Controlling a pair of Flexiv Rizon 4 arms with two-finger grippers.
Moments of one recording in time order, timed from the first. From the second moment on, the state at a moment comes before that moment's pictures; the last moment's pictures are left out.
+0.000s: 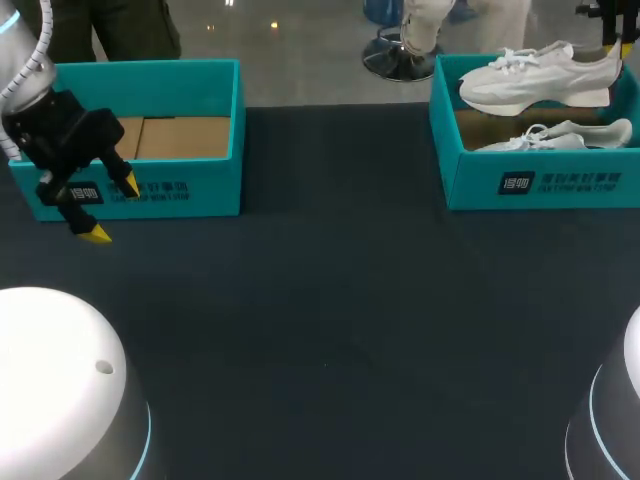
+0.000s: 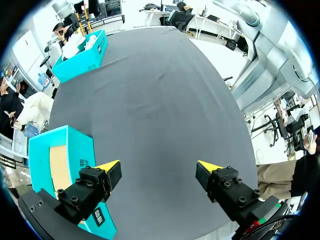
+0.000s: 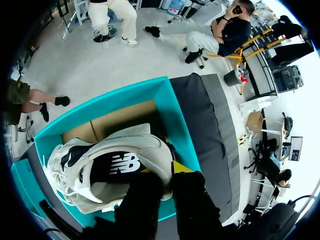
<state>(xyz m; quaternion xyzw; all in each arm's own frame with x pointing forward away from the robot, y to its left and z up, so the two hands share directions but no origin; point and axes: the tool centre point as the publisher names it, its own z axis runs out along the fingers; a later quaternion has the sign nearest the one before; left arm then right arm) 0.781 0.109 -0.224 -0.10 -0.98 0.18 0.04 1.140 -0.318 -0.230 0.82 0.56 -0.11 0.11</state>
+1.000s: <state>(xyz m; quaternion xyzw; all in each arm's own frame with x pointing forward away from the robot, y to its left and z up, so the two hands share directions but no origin) 0.781 0.109 -0.224 -0.10 -0.98 0.18 0.04 1.142 -0.335 -0.323 0.84 0.54 -0.09 0.09</state>
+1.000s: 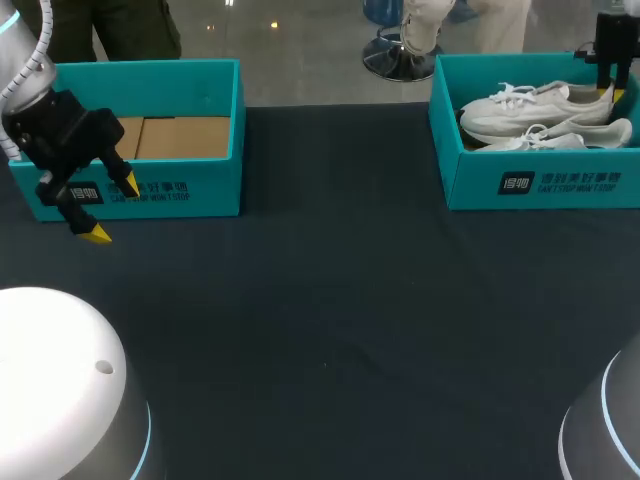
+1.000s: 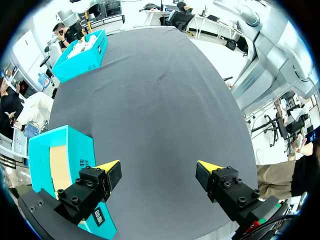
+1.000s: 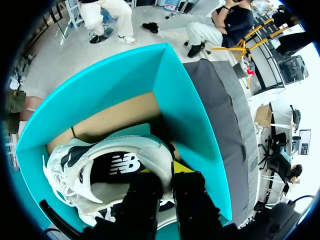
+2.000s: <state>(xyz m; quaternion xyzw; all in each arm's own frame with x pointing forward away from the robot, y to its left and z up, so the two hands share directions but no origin) 0.781 0.109 -0.224 -0.10 -0.98 0.18 0.04 1.141 -0.286 -0.237 0.84 0.54 -0.02 0.08</state>
